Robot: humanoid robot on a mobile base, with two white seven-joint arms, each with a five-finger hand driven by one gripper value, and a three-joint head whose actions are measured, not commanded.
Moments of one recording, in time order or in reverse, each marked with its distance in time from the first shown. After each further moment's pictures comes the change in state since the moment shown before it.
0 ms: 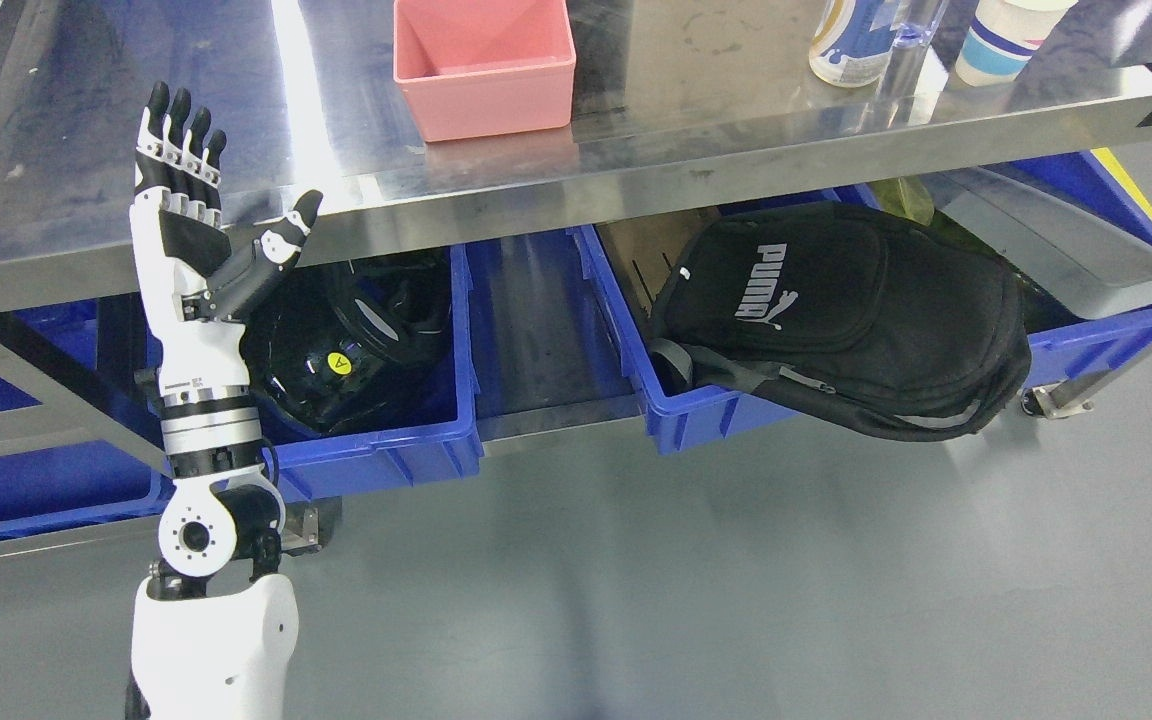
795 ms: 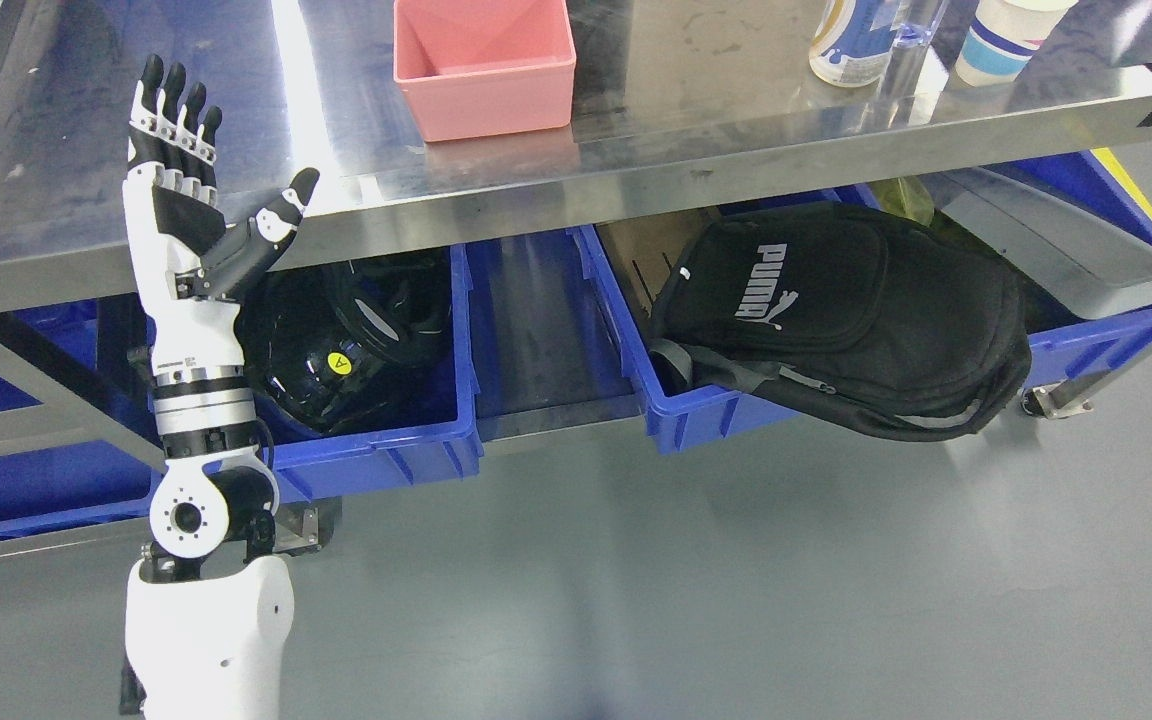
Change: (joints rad) left arm -0.043 0.000 0.007 -0.001 0.000 0.025 -0.061; right arm 0.000 0.000 0.000 0.000 0.000 -0.001 0.000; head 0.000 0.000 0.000
